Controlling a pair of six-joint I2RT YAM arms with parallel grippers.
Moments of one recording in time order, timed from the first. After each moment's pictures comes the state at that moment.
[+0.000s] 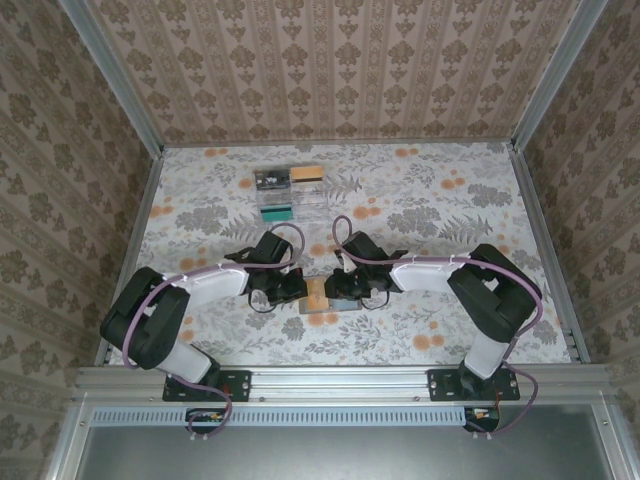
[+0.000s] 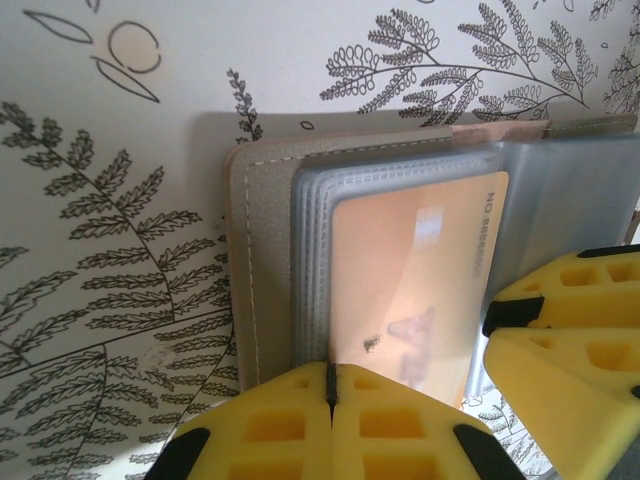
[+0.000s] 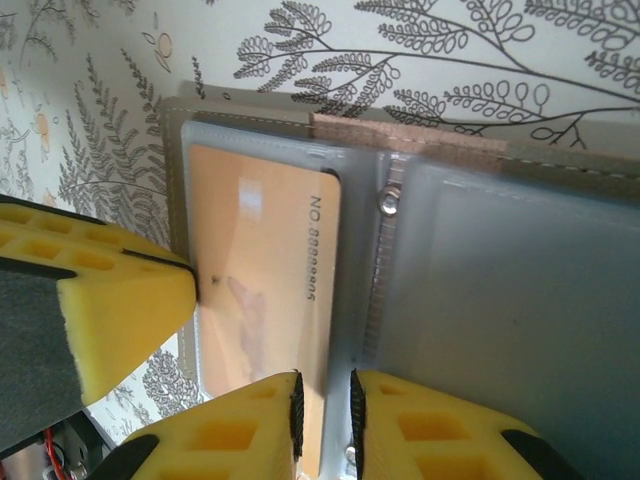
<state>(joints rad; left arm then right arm) -0.64 1.50 0.67 -0.30 0.42 -0.78 0.73 1.74 0.85 -0.11 -0.41 0.76</state>
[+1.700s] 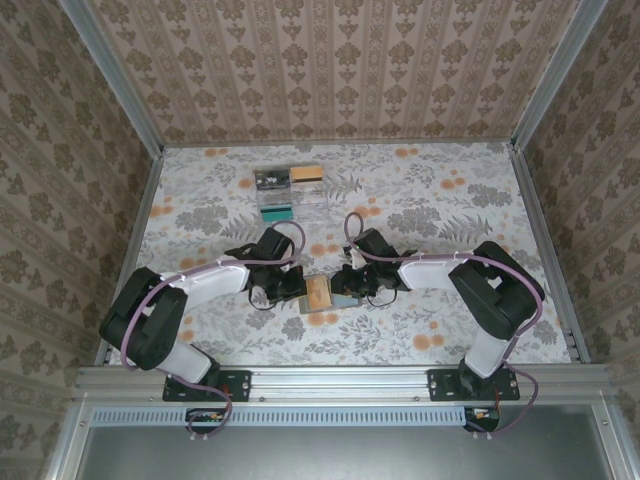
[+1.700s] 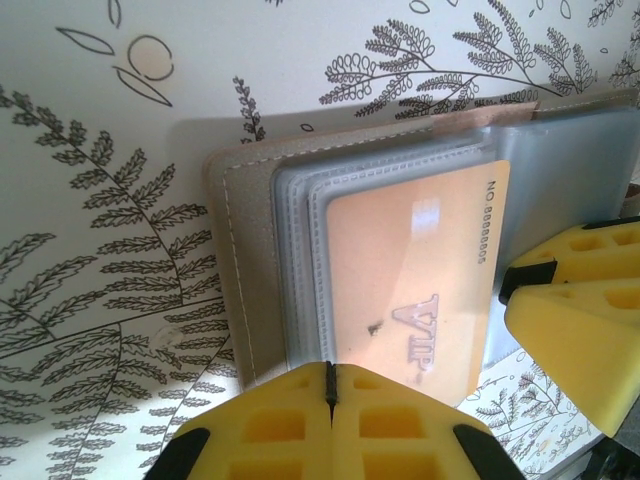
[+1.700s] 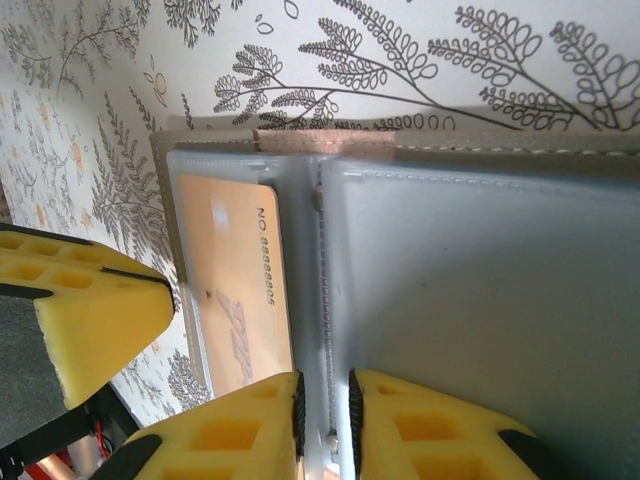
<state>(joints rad) -0.65 1.49 0.72 -0.39 0.40 -0.77 0.65 1.73 0.79 -0.01 -0.51 0.79</state>
